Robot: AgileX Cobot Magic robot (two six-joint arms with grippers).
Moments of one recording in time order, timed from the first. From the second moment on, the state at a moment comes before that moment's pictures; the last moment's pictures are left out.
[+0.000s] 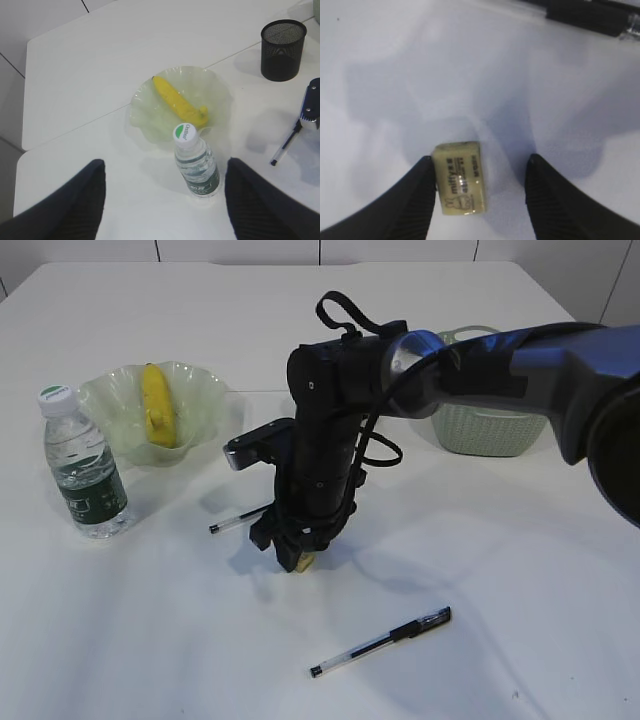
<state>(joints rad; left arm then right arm) -0.24 0.86 -0.94 0.20 0.64 0.05 0.57 2.36 -1.87 0.11 1.06 -0.21</state>
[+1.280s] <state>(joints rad) -0.24 0.86 -0.94 0.20 0.64 0.05 0.57 2.36 -1.87 0.11 1.04 -0.21</state>
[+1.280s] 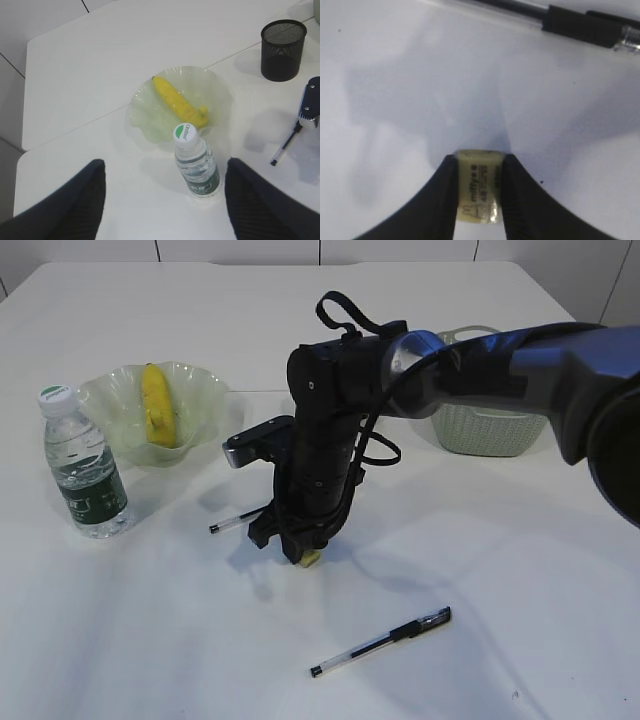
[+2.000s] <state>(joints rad) -0.24 0.86 -0.94 0.20 0.64 0.06 0.57 2.37 -1.99 0.12 1.09 -0.20</state>
